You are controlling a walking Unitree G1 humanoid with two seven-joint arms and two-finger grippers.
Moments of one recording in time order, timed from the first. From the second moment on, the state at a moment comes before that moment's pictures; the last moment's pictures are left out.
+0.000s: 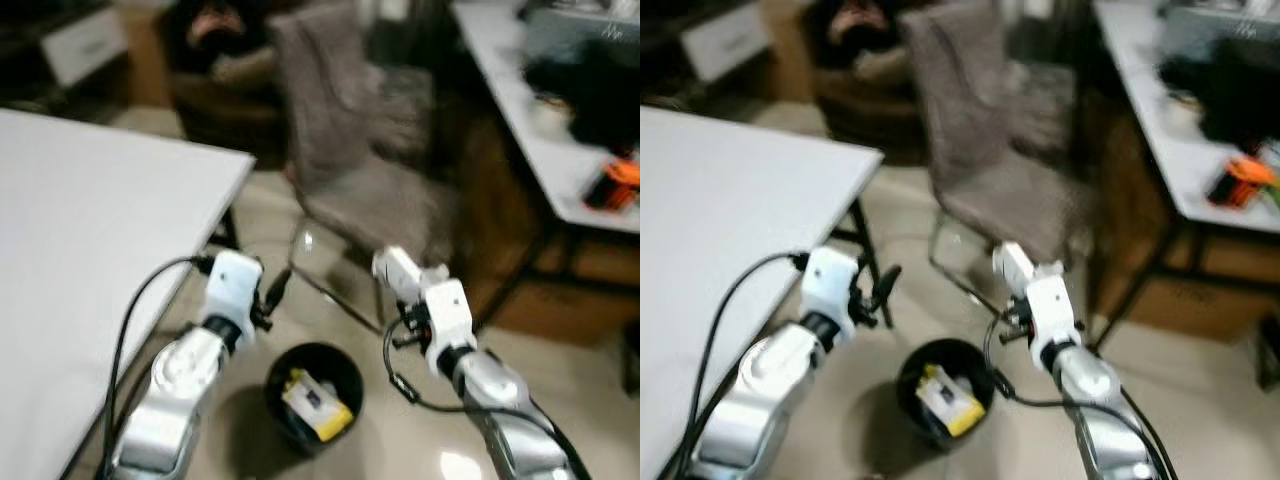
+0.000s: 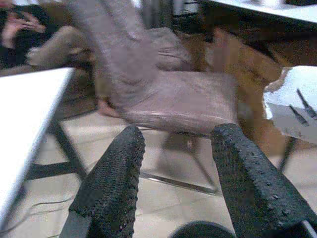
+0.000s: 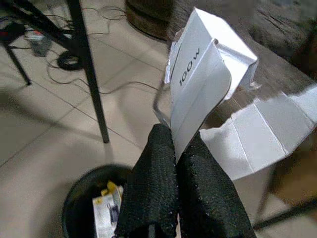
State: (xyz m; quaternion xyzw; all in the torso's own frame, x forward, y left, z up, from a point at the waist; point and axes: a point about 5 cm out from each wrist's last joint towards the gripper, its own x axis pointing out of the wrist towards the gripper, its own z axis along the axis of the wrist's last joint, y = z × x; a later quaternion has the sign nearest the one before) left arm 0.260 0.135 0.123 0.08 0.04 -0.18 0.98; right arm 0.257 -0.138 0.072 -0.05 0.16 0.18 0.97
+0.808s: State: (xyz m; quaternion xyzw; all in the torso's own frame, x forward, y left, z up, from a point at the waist) left arm 0.241 0.141 0.099 0.13 0.12 -0.30 0.94; right arm 0.274 -0.118 0.010 -0.08 0.28 0.29 0.91
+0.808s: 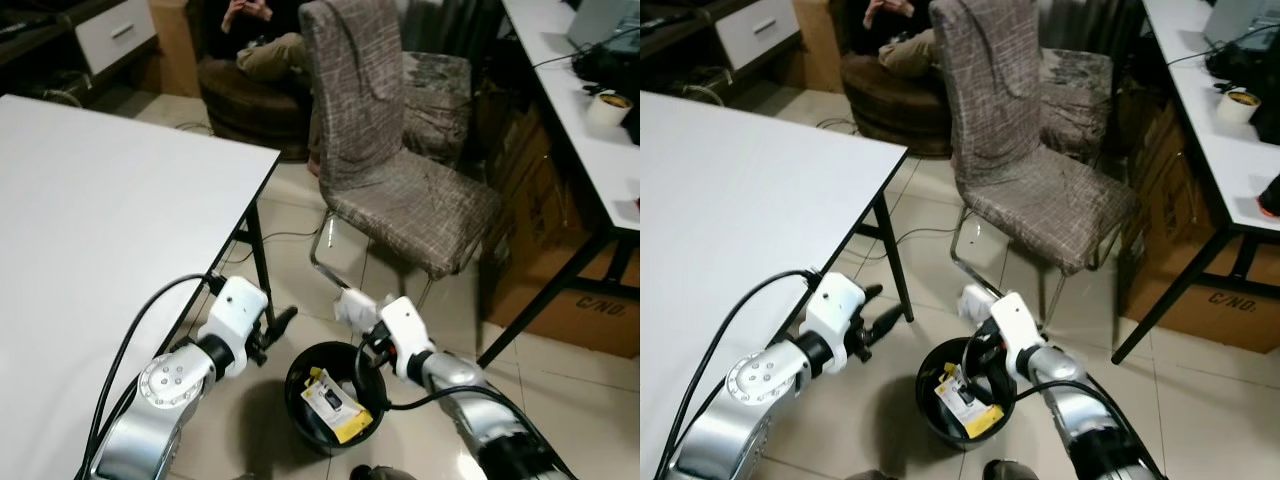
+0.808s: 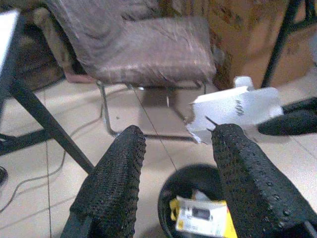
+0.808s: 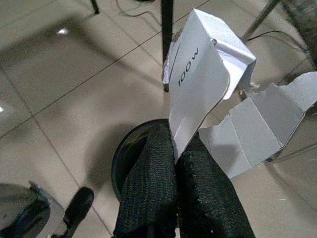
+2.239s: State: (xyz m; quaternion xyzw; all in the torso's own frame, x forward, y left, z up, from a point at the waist) left arm 0.232 0.139 0.103 0.13 0.14 -0.32 0.93; right arm 0.297 -0.093 0.009 -0.07 0.28 0.32 0.90
